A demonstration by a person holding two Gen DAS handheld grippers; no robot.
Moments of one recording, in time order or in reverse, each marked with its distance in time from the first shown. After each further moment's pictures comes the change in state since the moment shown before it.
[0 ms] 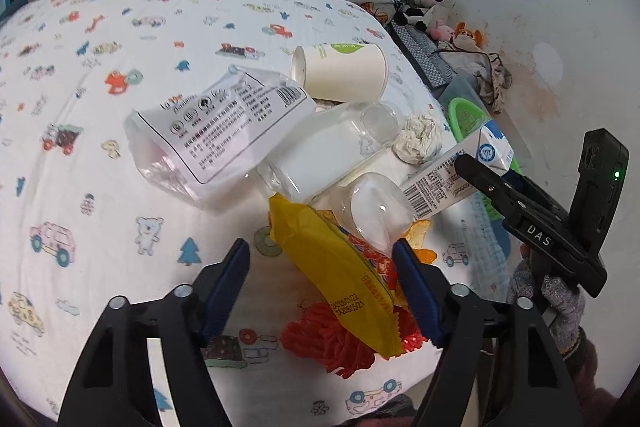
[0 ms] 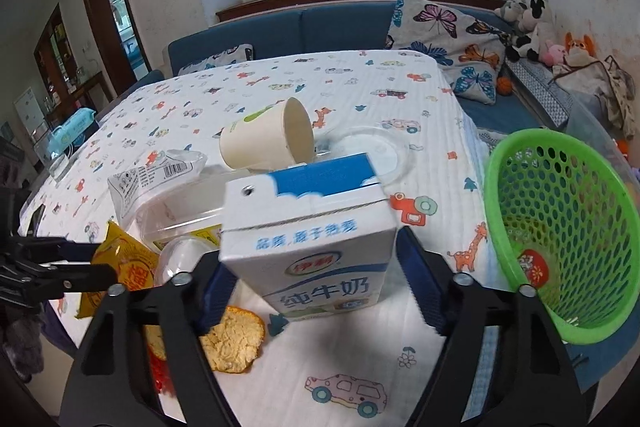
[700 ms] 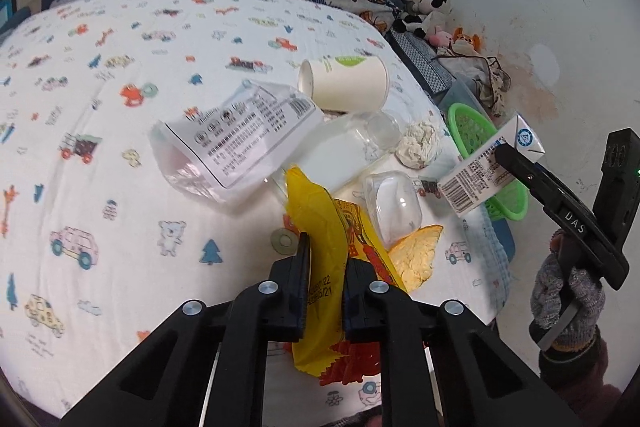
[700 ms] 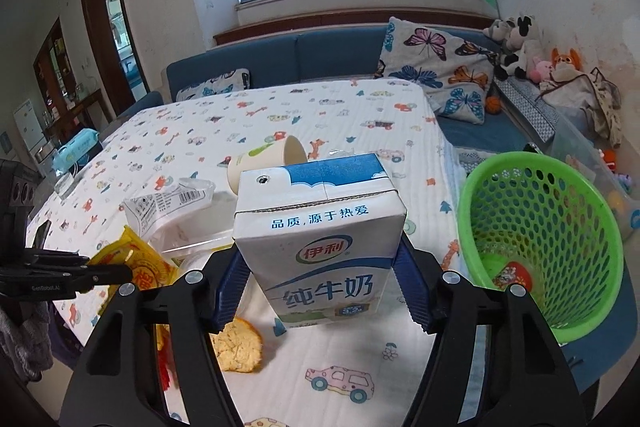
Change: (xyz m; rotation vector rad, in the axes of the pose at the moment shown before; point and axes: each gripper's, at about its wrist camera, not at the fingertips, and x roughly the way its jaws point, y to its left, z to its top) left arm -0.022 0.005 -0.003 0.036 -0.049 0.030; right arm -0.043 0.000 0.008 0.005 -0.088 -0.024
